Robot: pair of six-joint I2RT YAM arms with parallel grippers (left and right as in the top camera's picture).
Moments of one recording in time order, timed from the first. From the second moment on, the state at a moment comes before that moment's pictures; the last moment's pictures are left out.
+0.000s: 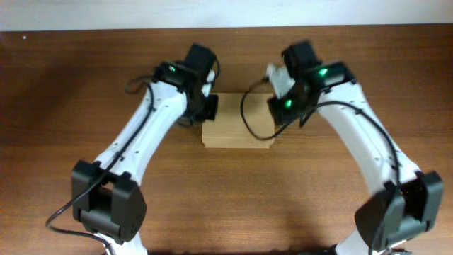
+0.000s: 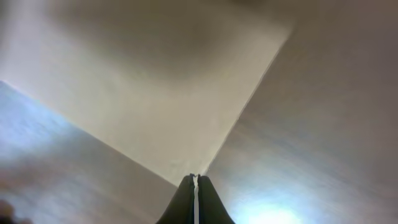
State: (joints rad) left arm -0.40 1.89 1.74 -1.16 0.05 -0.23; right arm 0.30 1.77 1.67 -1.15 -0.18 -0.10
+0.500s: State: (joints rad) left arm -0.16 1.78 2.37 -1.51 -0.15 -0.22; right arm 0.30 1.69 2.45 -1.32 0.09 -0.10
